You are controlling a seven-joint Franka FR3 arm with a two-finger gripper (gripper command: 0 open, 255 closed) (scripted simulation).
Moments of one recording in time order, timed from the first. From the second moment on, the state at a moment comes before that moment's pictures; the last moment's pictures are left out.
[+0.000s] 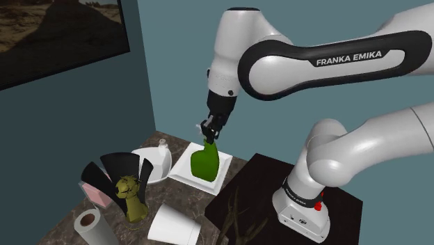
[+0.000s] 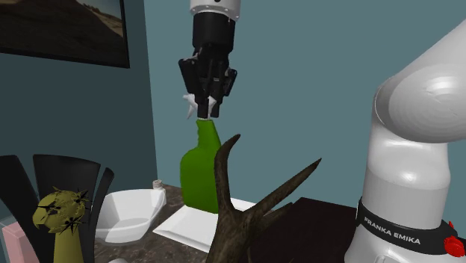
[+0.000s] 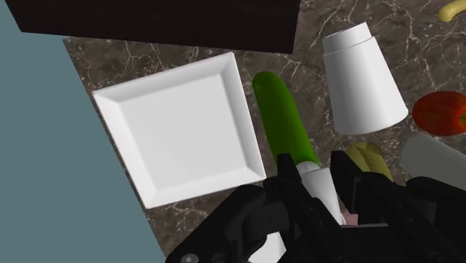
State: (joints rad) arm 0.20 -0.77 0.32 -2.63 0.27 1.97 0.21
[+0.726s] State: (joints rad) arm 0.10 -0.35 0.36 -2.21 0.16 1.96 0.24
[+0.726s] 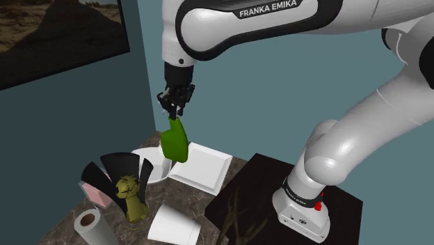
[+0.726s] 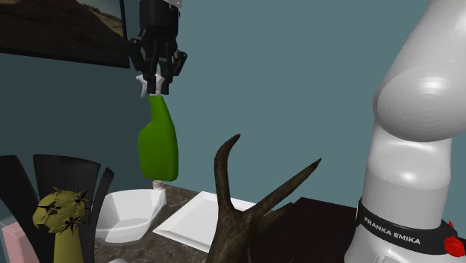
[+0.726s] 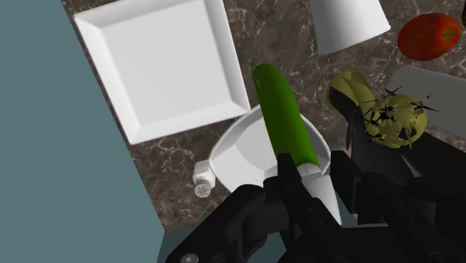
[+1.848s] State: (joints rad) arm 0.08 0.15 0.40 -1.63 -0.03 1.85 0.34
